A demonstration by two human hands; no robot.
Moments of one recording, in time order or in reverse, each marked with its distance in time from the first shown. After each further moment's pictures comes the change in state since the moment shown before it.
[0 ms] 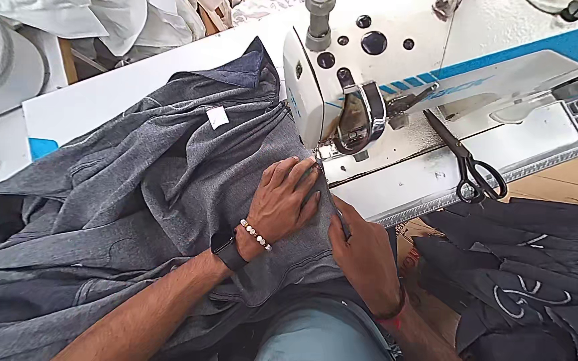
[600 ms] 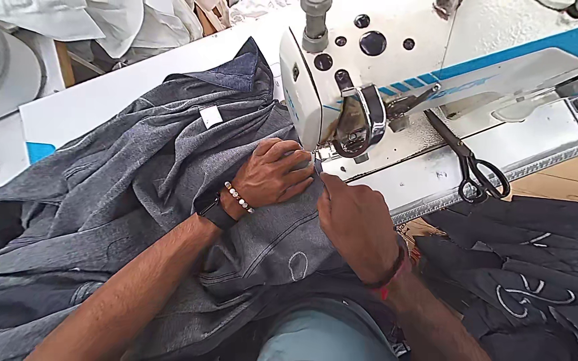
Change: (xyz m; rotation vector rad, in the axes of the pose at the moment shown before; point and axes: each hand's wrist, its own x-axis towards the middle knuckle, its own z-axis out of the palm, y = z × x) left_hand 0.037 -0.059 -0.015 0.021 0.100 0.432; right_hand 0.056 -0.032 -0.011 -0.322 -0.091 -0.038
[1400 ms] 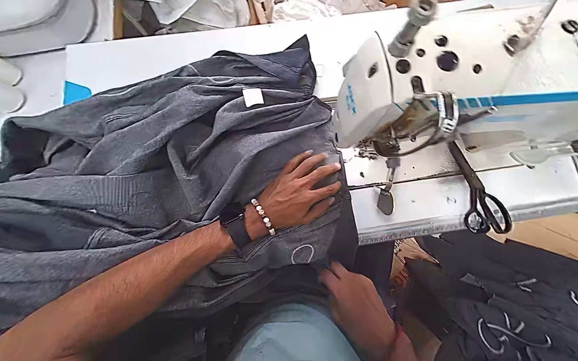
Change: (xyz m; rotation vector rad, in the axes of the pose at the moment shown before) left_hand -0.021 0.060 0.007 -0.163 -0.074 -0.284; right_hand -0.139 0.061 0.059 0.079 -0.431 -0.427
